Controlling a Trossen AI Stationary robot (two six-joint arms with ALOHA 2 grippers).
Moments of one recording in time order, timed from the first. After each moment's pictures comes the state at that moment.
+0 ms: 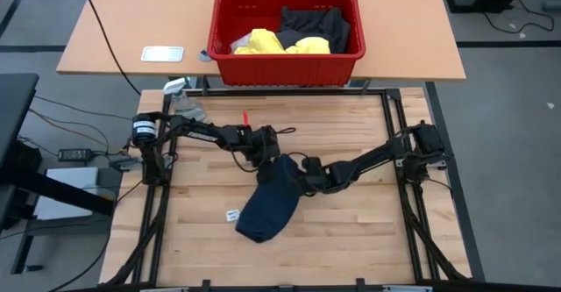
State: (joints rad) left arm 0.20 1.82 1.03 -0.21 0.36 -0.21; right arm 0.17 1.85 0.99 -0.23 0.35 1.61
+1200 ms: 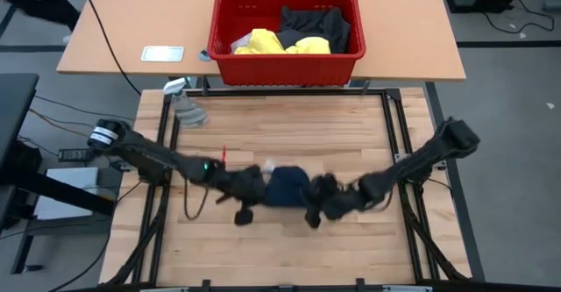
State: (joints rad) left arm -0.27 1.48 0.90 -0.12 0.01 -0.28; right arm 0.47 1.59 0.99 -0.22 0.48 0.94
